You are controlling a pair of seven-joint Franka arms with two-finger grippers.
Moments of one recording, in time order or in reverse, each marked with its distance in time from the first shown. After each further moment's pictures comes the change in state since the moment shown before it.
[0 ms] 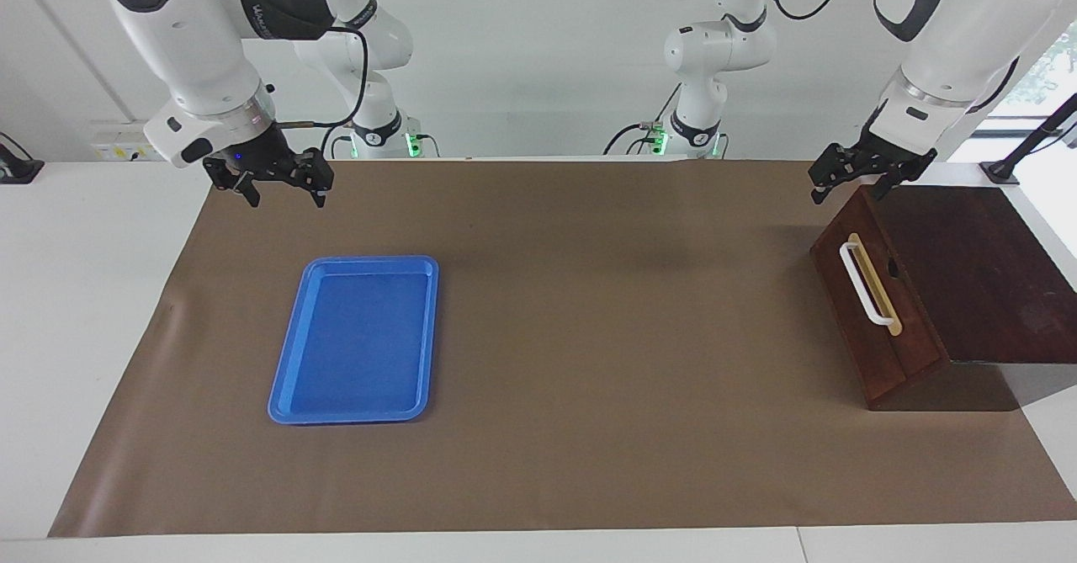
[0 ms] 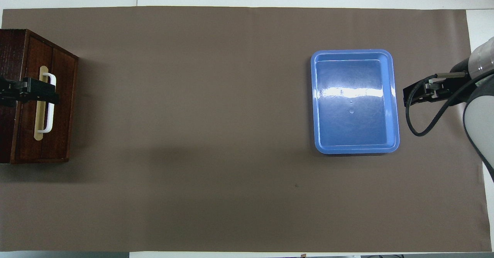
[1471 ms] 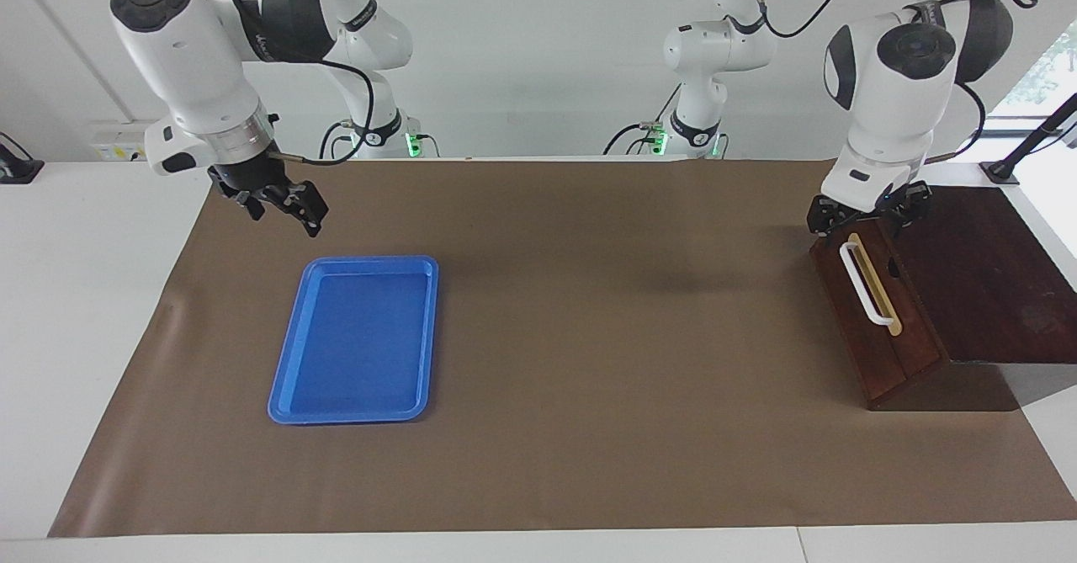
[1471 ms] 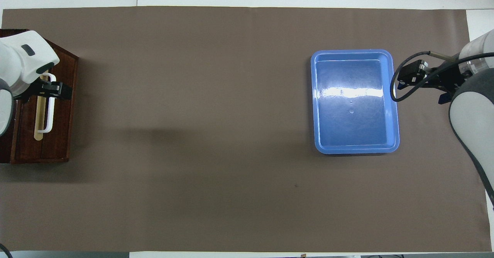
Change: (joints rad) left arm -0.084 0.073 -0.007 -0.150 0.405 0.236 -0.014; right arm -0.012 0.028 0.004 -0.058 0.030 0.139 0.450
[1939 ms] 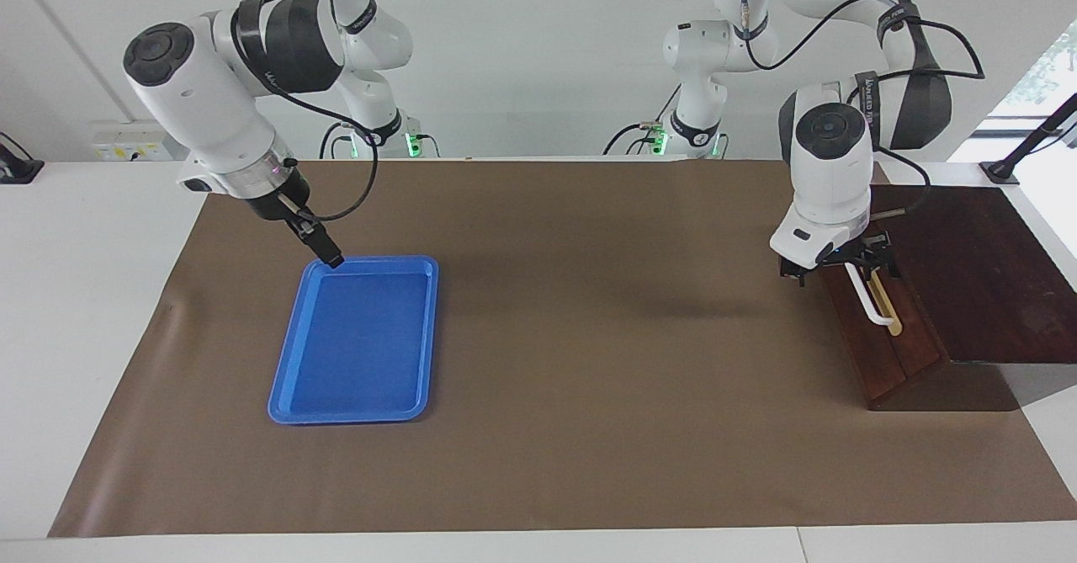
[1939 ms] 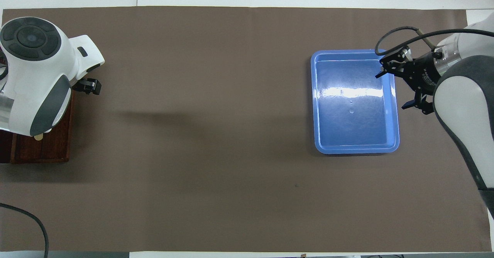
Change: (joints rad) left arm -0.060 0.108 -0.001 -0.013 0.114 0.071 -0.079; right arm 0.012 0.058 0.005 0.007 0.150 0.039 0.472
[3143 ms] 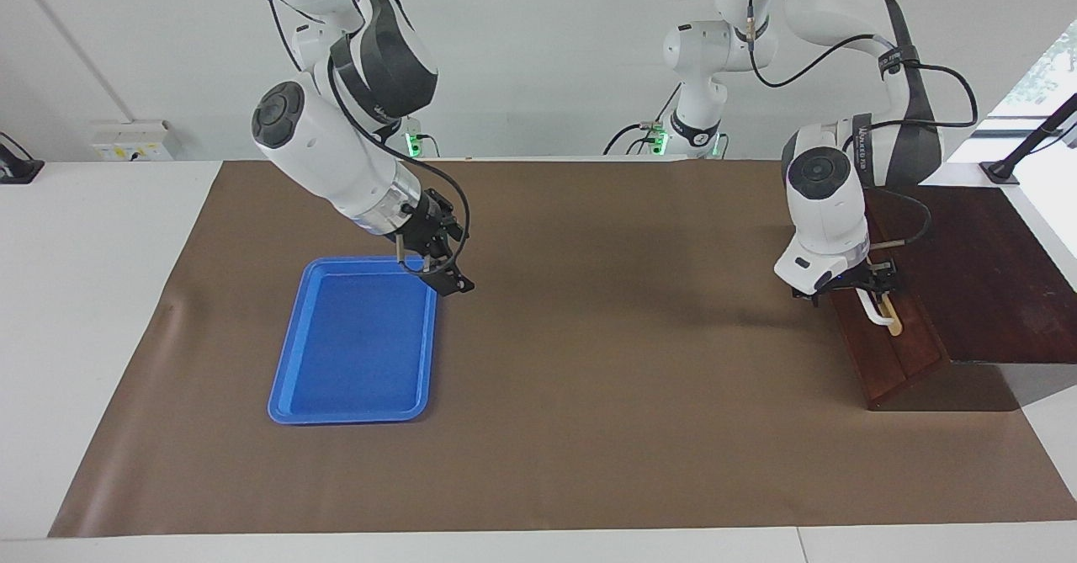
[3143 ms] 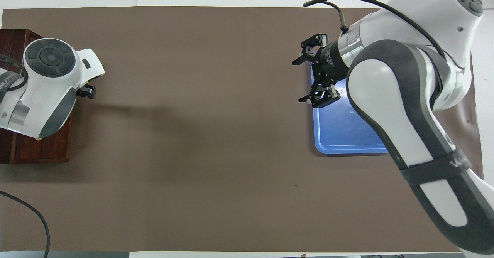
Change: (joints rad) left arm 0.048 0.041 0.019 -0.102 0.131 0.153 -0.005; right arm 0.212 0.184 0.006 0.145 0.308 0.100 0.626
